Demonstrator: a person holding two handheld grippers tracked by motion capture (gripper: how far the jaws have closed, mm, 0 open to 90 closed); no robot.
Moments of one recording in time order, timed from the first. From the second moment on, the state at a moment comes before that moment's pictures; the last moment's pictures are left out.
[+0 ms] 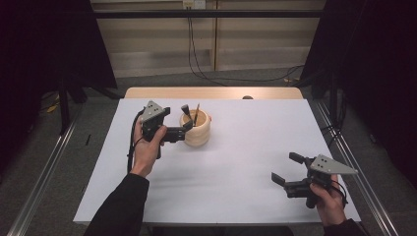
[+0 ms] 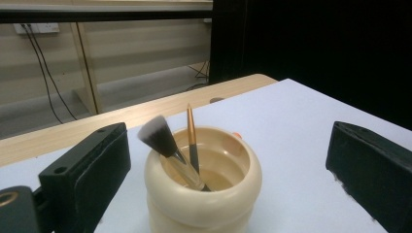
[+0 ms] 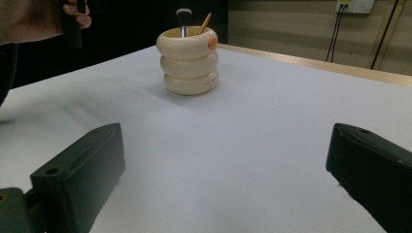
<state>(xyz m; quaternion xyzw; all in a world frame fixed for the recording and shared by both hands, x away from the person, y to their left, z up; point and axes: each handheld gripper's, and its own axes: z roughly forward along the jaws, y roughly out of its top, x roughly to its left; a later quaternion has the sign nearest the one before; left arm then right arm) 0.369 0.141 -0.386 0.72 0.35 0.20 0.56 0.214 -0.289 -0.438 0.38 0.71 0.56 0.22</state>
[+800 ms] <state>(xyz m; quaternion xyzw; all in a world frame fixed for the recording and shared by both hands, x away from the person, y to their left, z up) 0.324 0.165 -0.384 0.72 0.35 0.21 0.56 0.213 -0.291 -0.438 0.38 0.70 0.56 0.23</state>
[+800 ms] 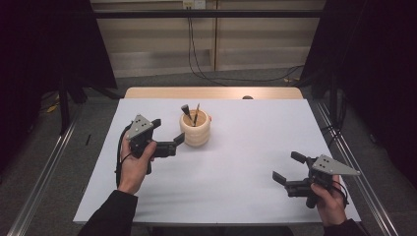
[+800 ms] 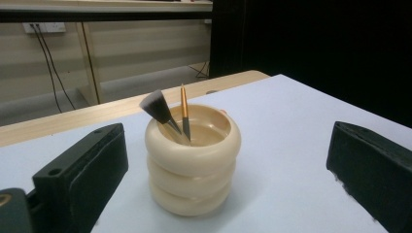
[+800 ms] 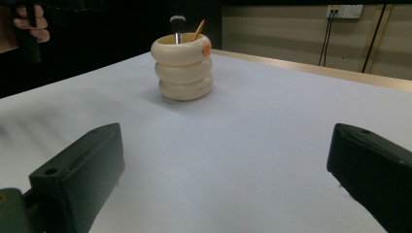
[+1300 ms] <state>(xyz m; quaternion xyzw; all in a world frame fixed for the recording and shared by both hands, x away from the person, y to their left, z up) 0.288 0.190 -0.392 0.72 0.35 0.21 0.57 0.213 -0.290 -0.439 0.38 0.70 0.56 0.23</state>
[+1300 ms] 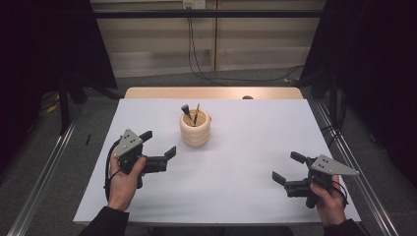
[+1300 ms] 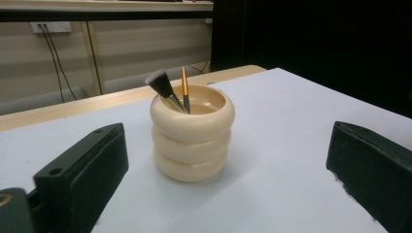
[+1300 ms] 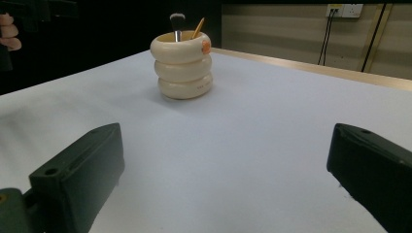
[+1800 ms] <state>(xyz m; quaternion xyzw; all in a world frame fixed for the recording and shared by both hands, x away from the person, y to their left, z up) 0.260 0.205 -0.392 0.72 0.35 0.21 0.57 0.213 -0.290 -0.438 0.38 0.70 0.56 0.23</state>
